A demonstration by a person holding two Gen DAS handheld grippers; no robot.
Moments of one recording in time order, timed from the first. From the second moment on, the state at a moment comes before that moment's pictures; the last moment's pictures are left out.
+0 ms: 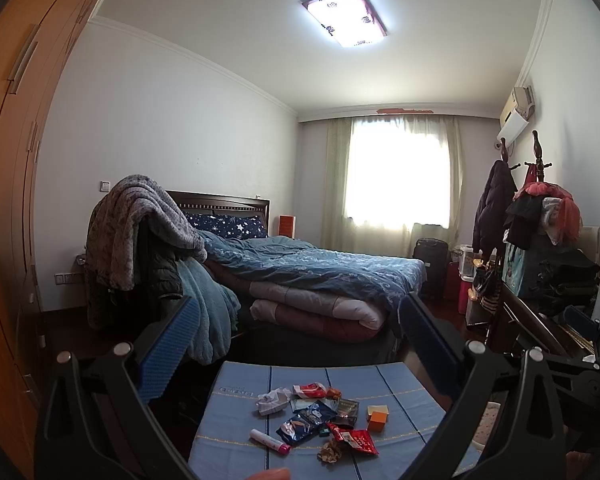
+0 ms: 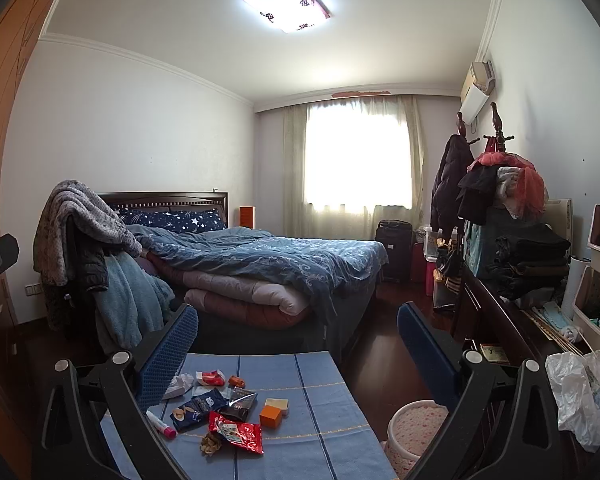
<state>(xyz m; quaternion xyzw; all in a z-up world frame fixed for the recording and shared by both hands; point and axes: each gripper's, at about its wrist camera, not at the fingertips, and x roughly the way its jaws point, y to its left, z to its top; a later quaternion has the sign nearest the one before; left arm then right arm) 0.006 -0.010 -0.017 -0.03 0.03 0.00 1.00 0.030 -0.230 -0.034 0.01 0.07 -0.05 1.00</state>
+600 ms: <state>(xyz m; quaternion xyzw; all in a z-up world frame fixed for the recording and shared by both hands) 0.004 -0.015 -0.019 -0.03 0.03 0.00 1.00 0.030 -0.234 -0.036 0.01 0.07 -0.05 1.00</state>
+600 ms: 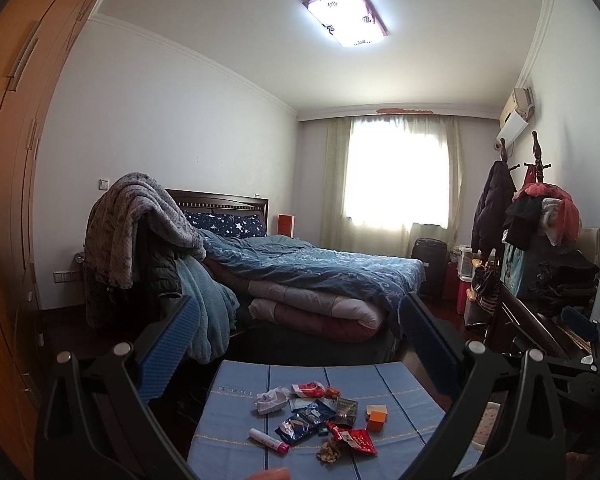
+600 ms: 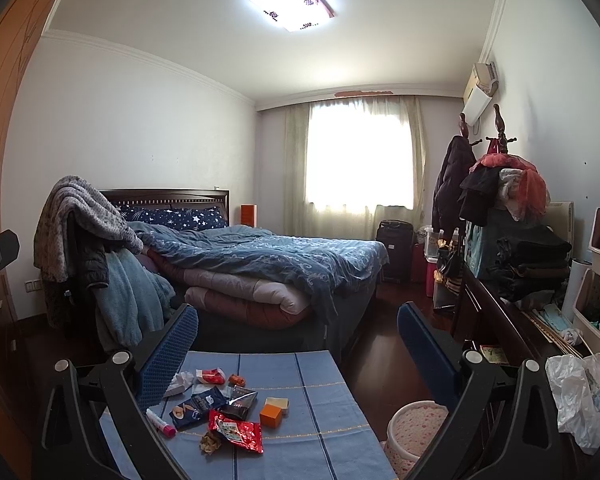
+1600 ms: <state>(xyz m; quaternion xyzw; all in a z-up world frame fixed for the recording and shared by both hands) 0.038 -0.005 -0.040 -0.03 0.07 -0.01 1.00 0.069 -0.227 -0.075 0.01 0.11 -0.04 0.99</state>
